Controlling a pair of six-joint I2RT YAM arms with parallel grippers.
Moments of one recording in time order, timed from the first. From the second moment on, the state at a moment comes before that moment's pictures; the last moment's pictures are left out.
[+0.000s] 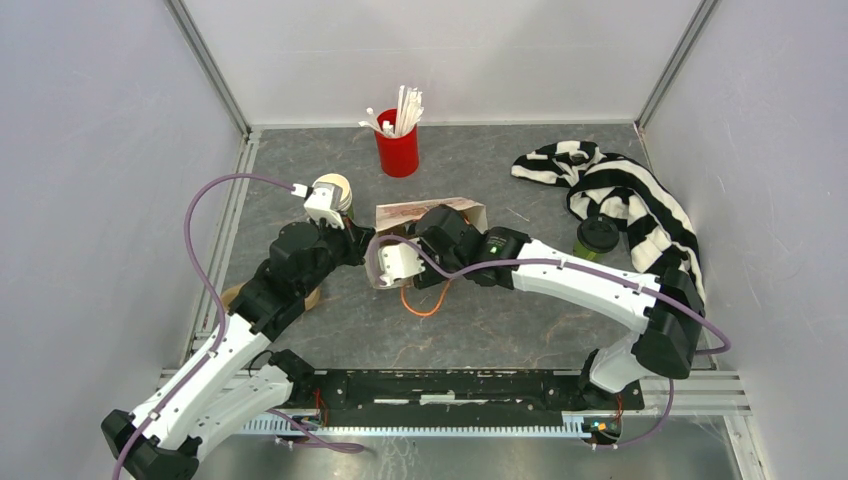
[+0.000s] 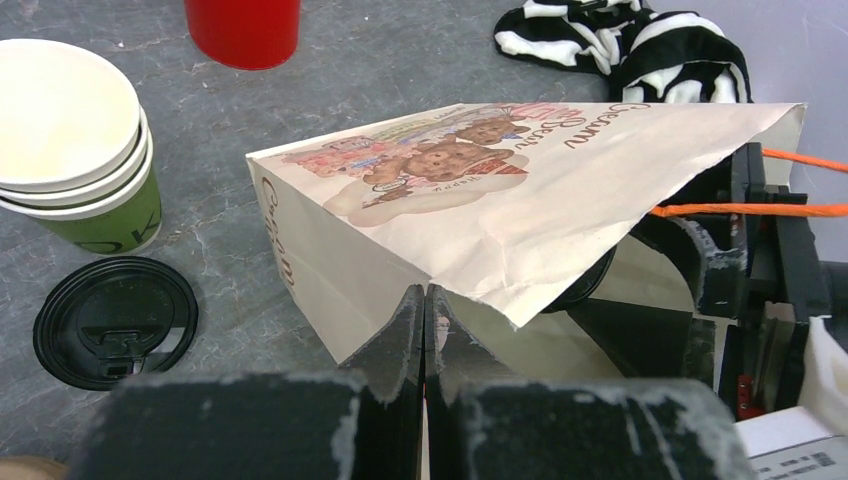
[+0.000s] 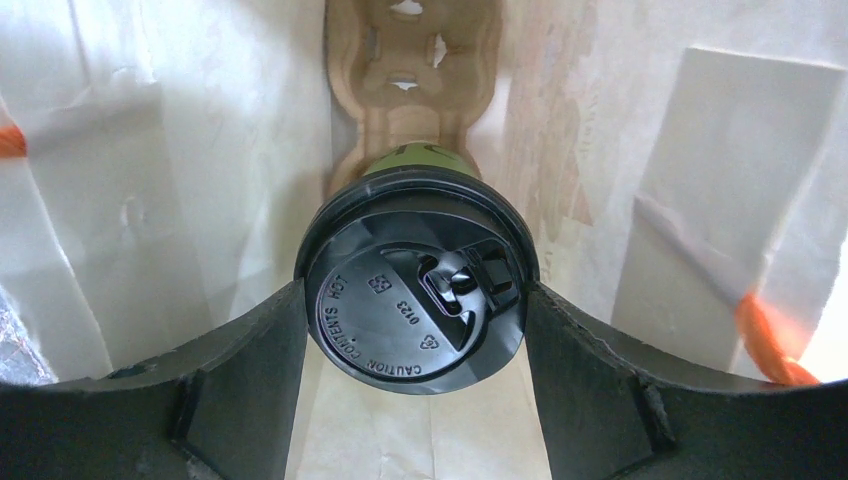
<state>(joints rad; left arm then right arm) -0.59 0.74 0.74 -0.25 -0.11 -0.38 1.05 1.52 1.31 -0.57 0.23 -0.95</state>
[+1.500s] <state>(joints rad) -0.59 0.76 0.74 -0.26 -0.14 -0.38 0.99 1.60 1.29 -0.53 0.23 -1.04</state>
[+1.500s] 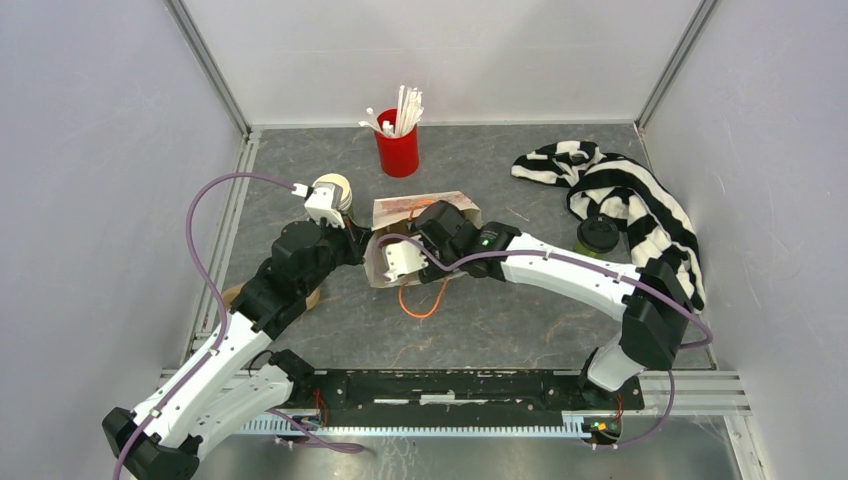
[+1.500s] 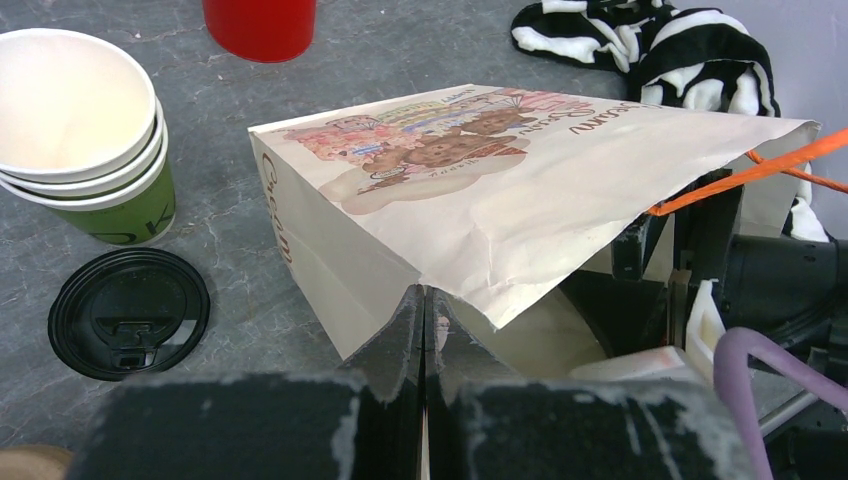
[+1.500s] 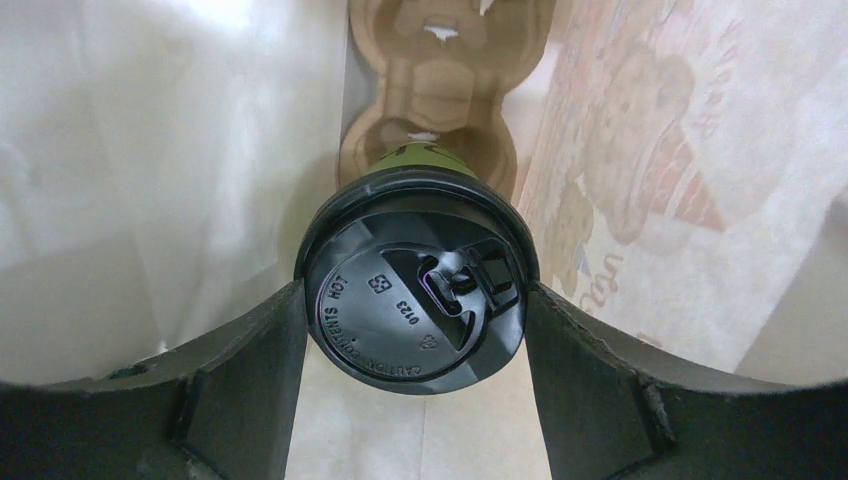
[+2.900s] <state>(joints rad) -0.60 0.77 0.75 -0.27 -0.14 -0.38 0.90 1.65 1.23 -0.30 0.11 -1.06</state>
